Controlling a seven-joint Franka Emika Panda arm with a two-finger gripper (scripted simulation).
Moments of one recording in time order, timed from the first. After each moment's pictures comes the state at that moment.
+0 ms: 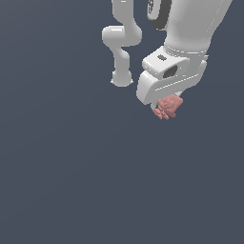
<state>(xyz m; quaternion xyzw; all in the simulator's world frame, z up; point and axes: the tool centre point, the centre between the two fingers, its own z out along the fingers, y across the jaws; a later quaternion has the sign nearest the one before) 0.012 0.134 0.343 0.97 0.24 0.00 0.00</state>
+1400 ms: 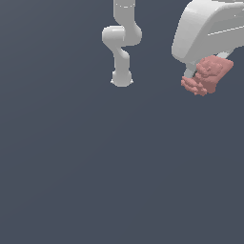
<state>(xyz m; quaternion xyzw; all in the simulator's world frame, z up) 0.034 0.183 0.461 0.97 0.24 0.00 0.00</state>
